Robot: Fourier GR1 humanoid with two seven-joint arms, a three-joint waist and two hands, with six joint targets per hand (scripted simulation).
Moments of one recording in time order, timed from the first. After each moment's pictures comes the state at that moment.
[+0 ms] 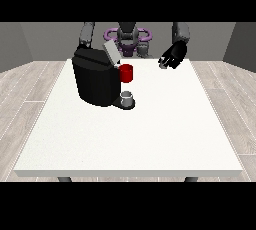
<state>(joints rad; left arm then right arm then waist) -0.71 0.40 -0.04 -0.74 -0.77 -0.29 -0.30 -0.23 -0.05 -0.02 -1.14 0.19 -0.18 -0.06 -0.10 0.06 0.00</state>
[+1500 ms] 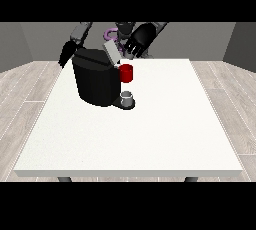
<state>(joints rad) -1.18 0.41 0.12 -0.73 -0.72 -0.44 -0.03 -0.40 -0.08 -0.05 -1.25 0.15 -0.16 -0.01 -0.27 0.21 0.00</state>
